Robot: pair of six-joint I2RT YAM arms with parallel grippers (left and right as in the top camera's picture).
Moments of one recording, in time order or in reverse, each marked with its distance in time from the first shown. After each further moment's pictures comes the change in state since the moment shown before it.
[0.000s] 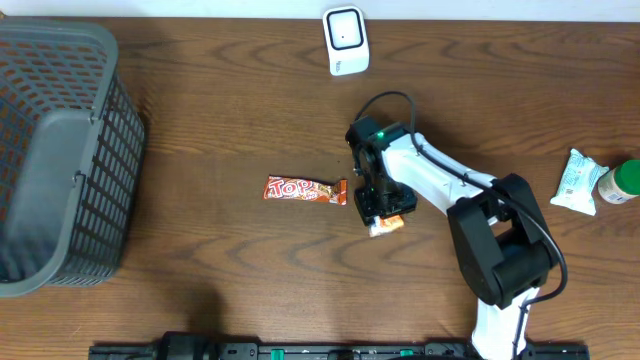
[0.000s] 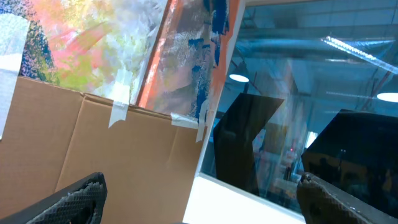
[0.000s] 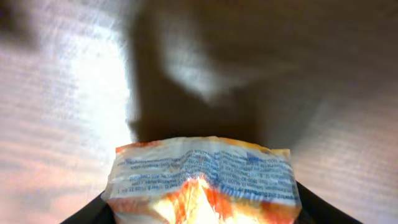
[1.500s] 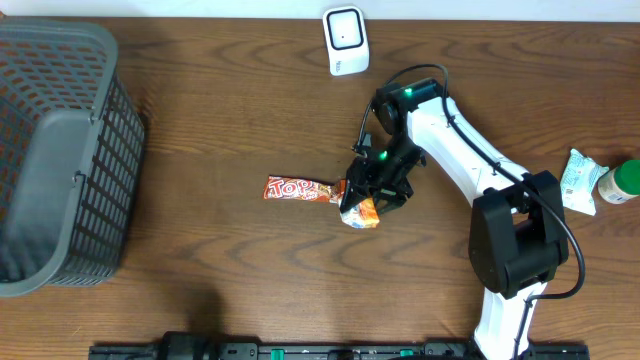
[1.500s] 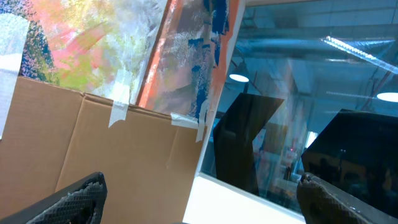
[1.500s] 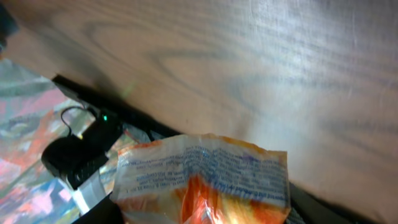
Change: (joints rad) left arm 0.000 0.000 0.000 0.000 0.000 0.000; right arm -0.121 0.015 0.252 -0.346 -0.598 0.001
